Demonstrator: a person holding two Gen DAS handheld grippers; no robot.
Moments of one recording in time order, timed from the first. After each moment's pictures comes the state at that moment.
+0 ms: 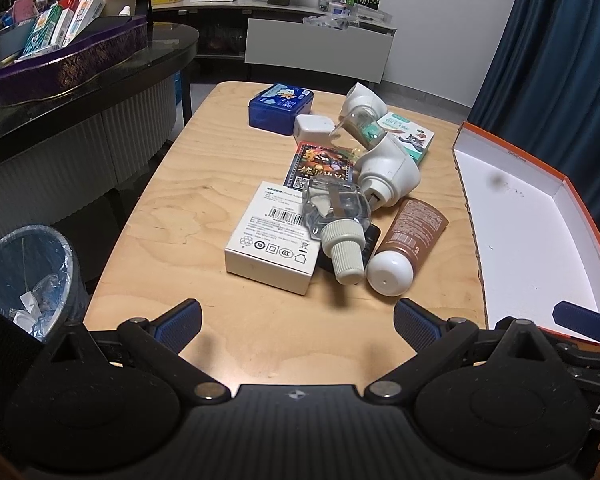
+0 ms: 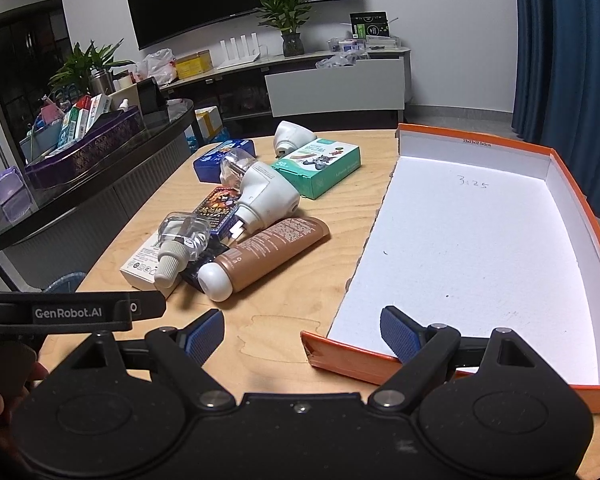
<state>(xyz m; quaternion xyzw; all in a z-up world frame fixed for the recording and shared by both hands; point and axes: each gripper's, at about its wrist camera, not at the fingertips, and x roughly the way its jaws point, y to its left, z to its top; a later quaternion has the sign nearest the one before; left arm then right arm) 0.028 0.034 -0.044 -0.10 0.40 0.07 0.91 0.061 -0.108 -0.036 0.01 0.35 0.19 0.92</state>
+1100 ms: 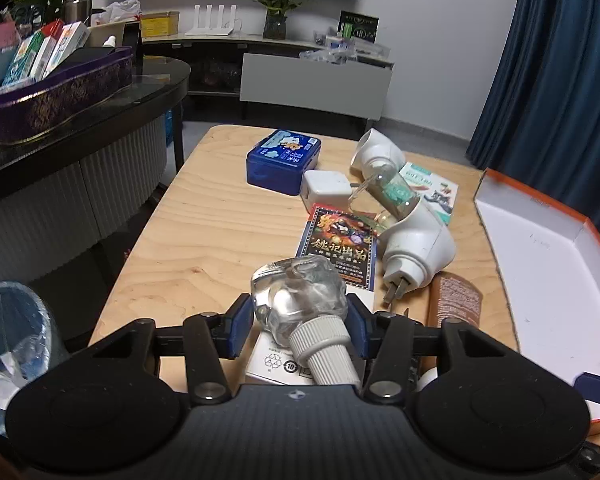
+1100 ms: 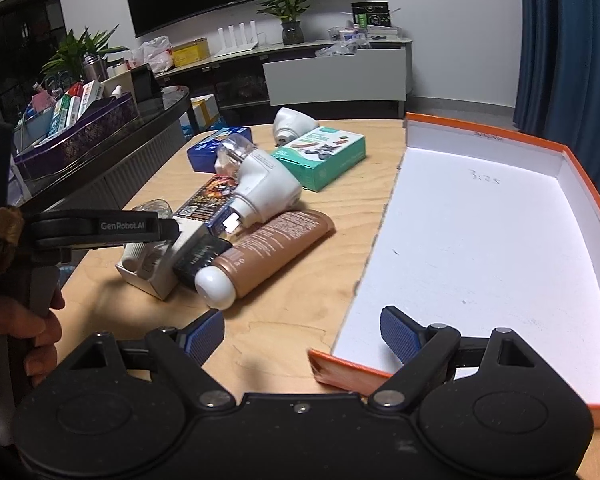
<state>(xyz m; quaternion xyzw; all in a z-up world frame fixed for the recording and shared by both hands) 0.082 0.060 -0.052 -0.10 0.34 0.07 0.93 0.081 -0.088 -0.044 -0.01 0.36 0.19 0.91</state>
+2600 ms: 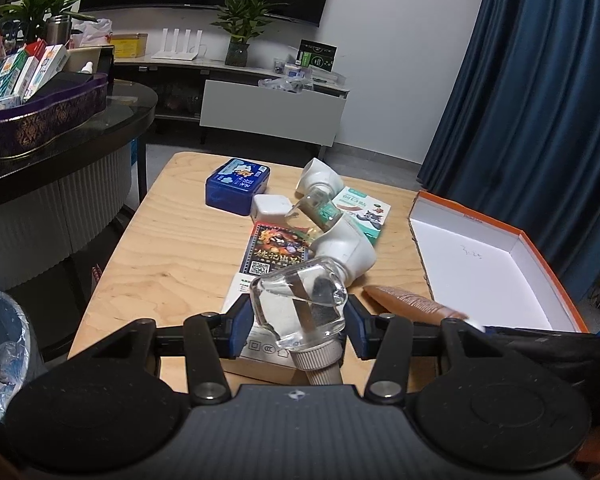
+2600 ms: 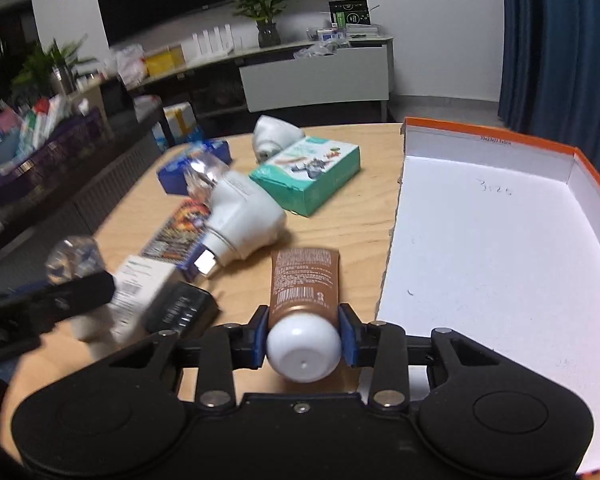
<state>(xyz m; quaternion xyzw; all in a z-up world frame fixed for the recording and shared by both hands) 0.045 0.045 -0.032 -0.11 0.30 0.00 0.95 0.124 -0.078 -0.047 0.05 0.37 0.17 0.91</state>
